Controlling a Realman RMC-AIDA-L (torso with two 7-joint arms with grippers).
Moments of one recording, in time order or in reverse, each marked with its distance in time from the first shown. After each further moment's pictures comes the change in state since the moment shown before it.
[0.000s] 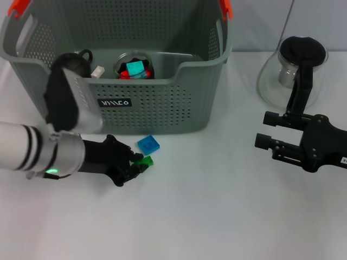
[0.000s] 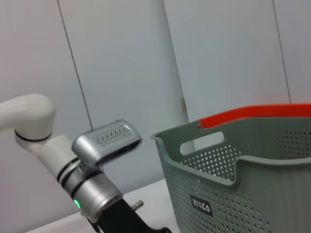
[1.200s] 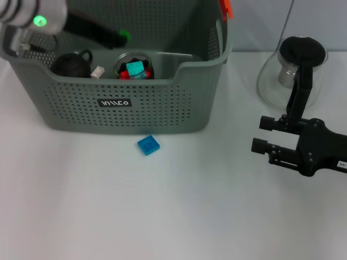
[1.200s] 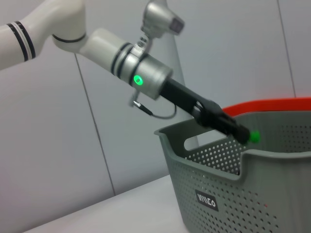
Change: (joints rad) left arm -0.422 0.144 -0.258 0.035 0.268 0.053 -0.657; right arm 0.000 0.008 -0.003 0.000 -0.015 -0.001 0.007
